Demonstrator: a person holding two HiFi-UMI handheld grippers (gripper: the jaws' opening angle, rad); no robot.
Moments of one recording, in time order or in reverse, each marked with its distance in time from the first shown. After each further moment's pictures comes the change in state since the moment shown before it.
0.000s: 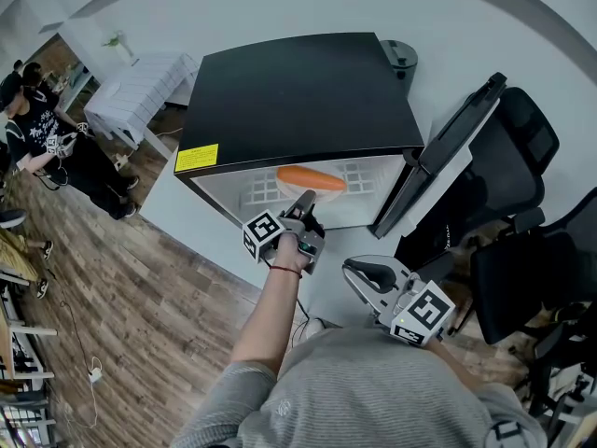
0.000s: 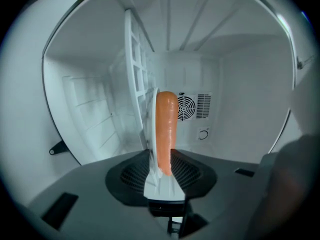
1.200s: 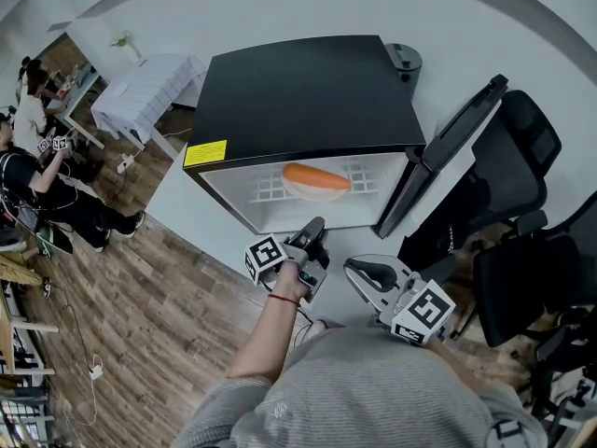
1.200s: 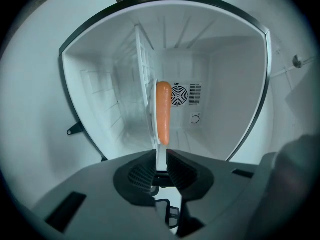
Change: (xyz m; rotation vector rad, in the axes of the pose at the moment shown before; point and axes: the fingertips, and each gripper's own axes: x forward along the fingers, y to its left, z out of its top) left arm -0.054 -0.005 -0.050 0.003 0.110 -0.016; right arm 0.000 0.008 0.002 -0.021 -0.003 0.014
